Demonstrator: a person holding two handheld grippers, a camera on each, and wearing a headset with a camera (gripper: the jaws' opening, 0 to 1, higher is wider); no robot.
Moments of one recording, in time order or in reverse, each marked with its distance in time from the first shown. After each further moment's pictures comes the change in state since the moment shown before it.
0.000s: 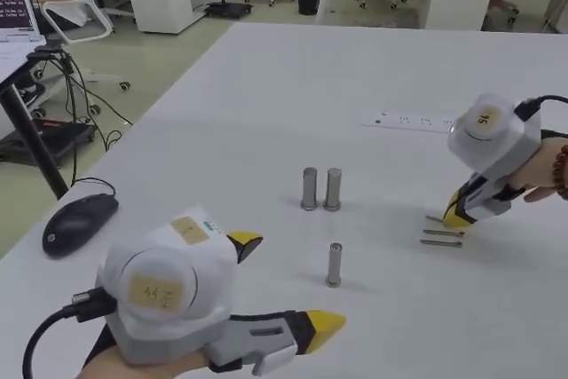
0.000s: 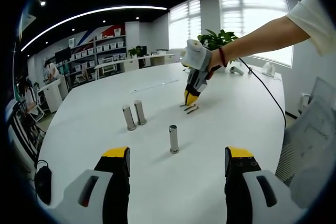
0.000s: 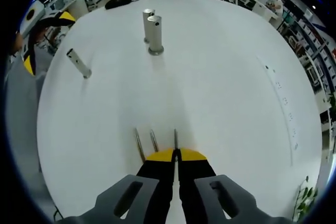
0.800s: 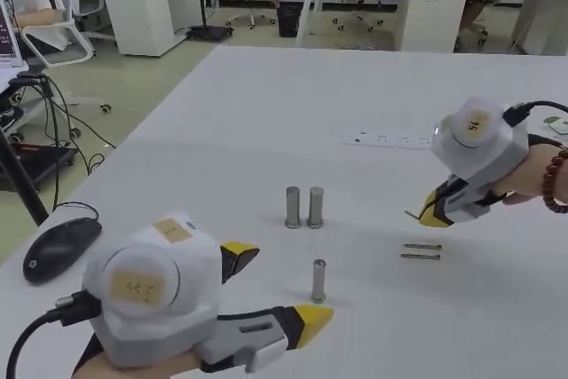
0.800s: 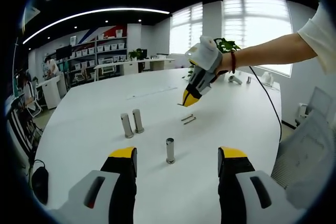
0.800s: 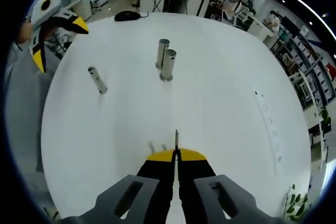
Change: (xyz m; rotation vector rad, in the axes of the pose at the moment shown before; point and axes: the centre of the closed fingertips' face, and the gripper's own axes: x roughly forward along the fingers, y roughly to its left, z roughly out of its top) left arm -0.002 -0.003 0.024 -0.054 -0.048 -0.025; right arm -0.045 0.020 0.033 -0.077 -0.131 -0.079
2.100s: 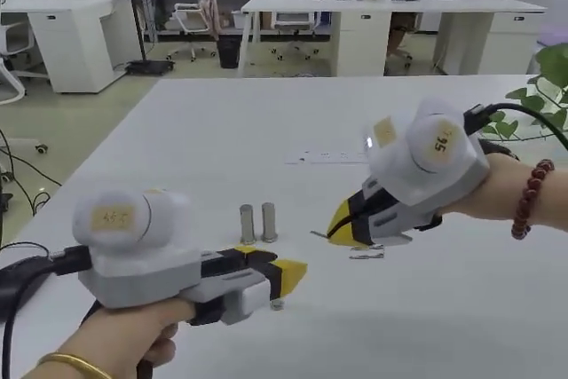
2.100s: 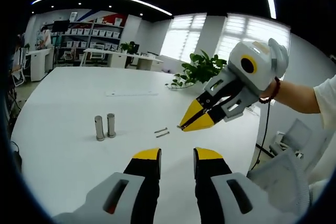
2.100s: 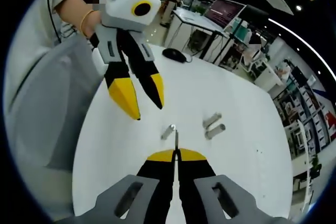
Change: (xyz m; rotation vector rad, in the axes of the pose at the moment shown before) left arm 0.011 -0.035 0.036 -0.226 -0.031 -0.187; right arm -0.063 0.113 0.079 -0.273 -0.217 -0.001
